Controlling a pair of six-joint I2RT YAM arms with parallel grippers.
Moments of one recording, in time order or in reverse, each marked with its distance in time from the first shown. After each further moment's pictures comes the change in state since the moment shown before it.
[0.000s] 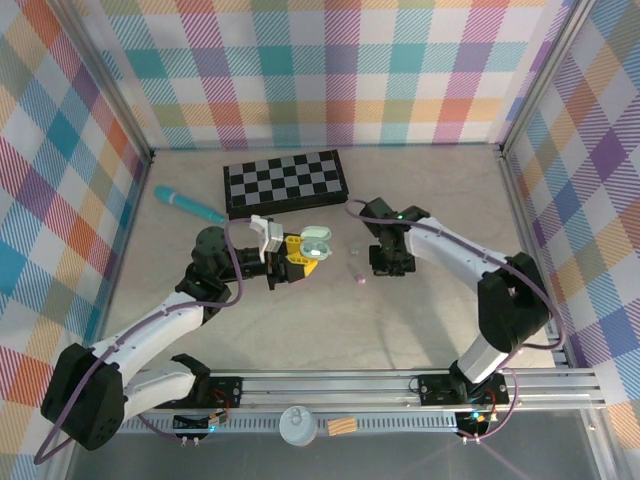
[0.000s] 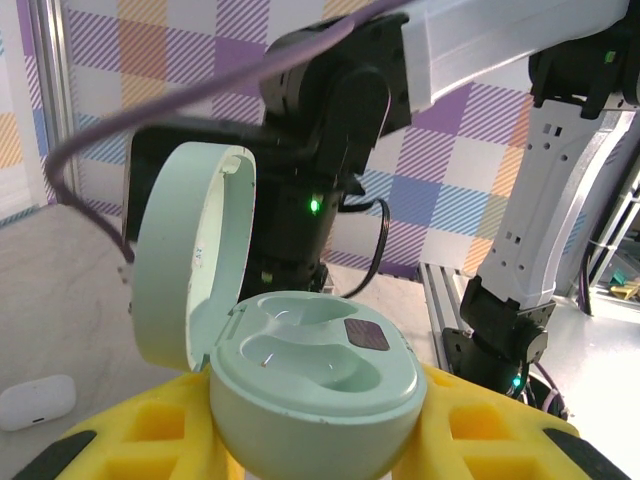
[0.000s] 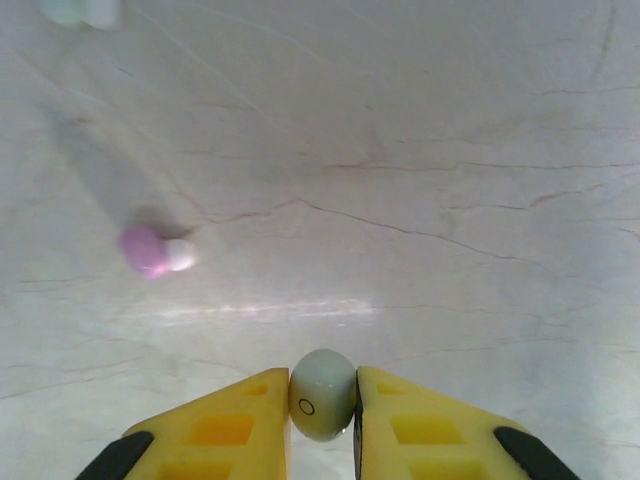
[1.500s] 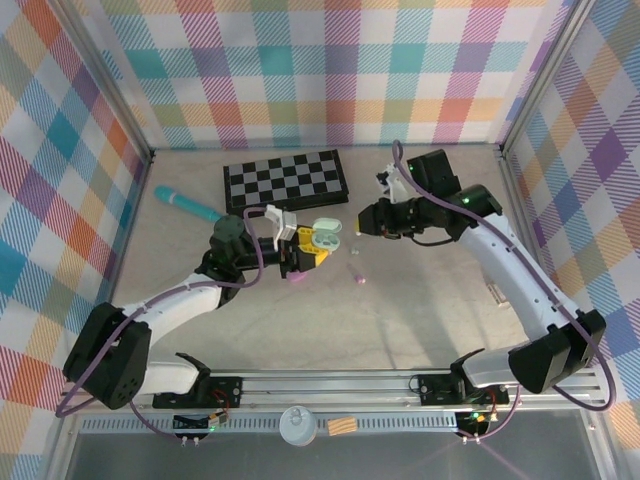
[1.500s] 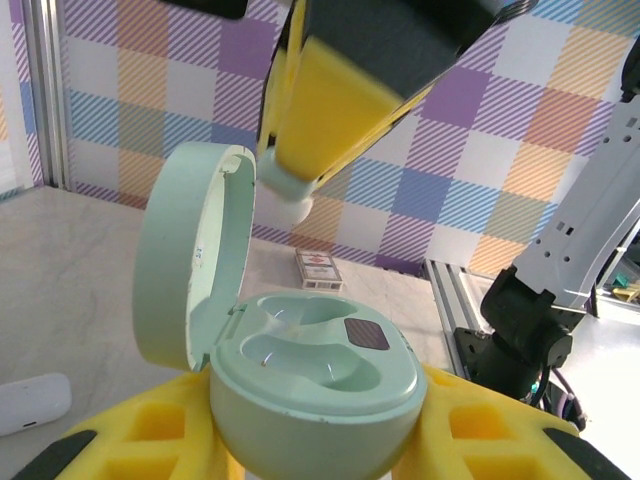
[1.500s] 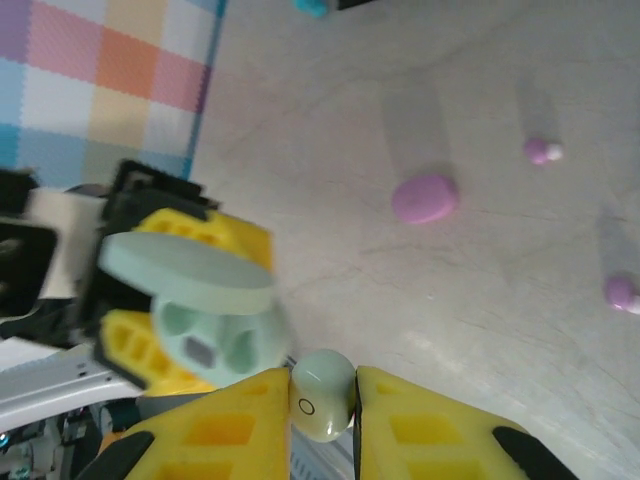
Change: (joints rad) left arm 0.000 0.229 0.065 0.154 0.027 -0.032; right arm -0.099 -0.249 0.267 0.043 -0.687 -0.139
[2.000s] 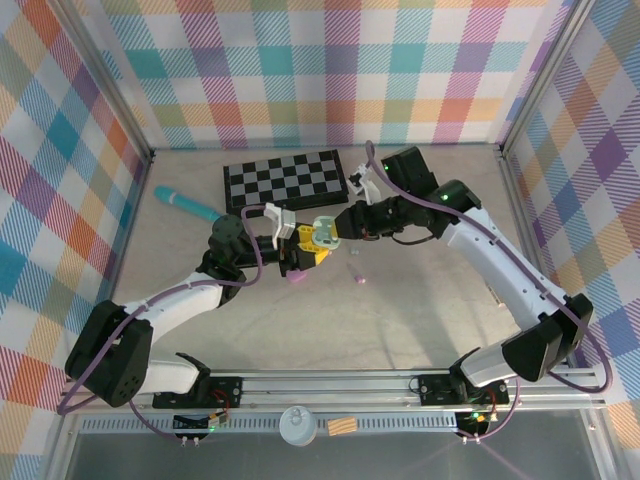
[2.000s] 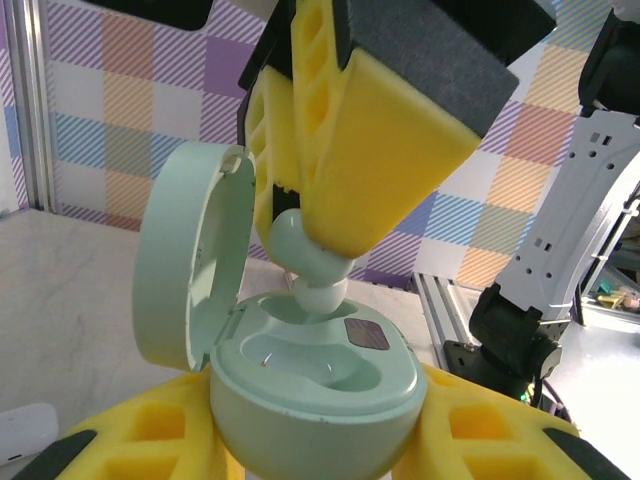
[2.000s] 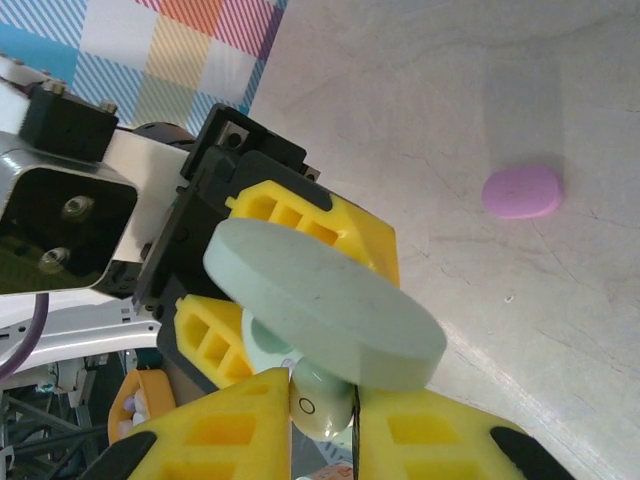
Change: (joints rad) left arm 0.000 0.010 0.005 0.068 0.026 -0.043; right arm 0.101 0.077 0.067 0.023 -0.053 -0.019
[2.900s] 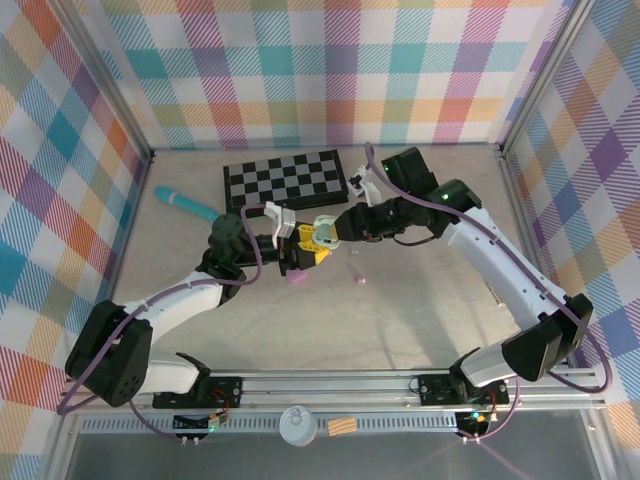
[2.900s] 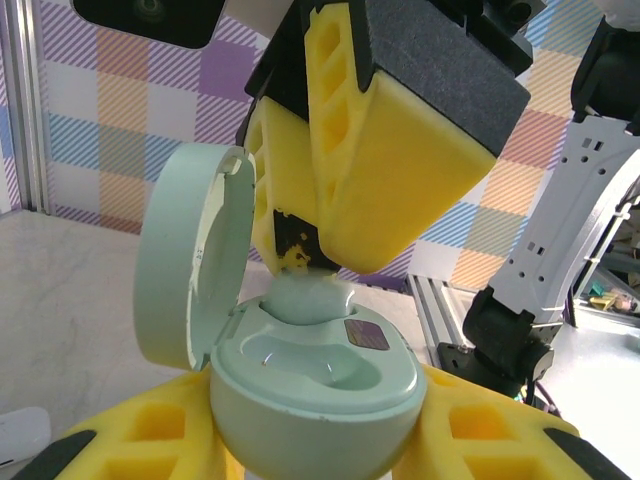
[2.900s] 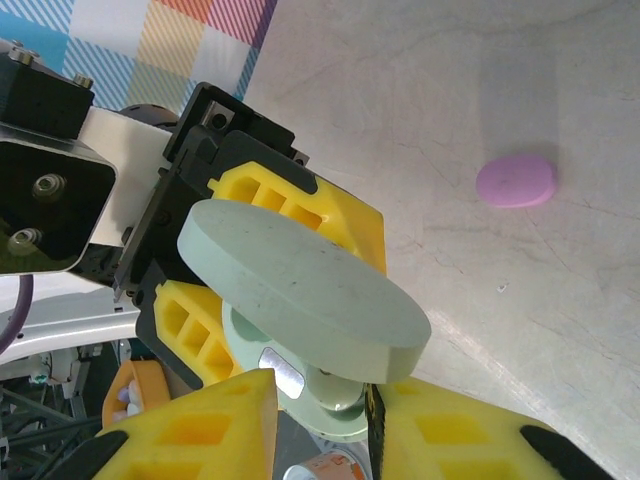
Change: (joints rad) left arm 0.000 0.000 0.011 -0.001 0.010 -0.011; right arm 0.001 0.002 0.008 -0.039 0.000 -0.027
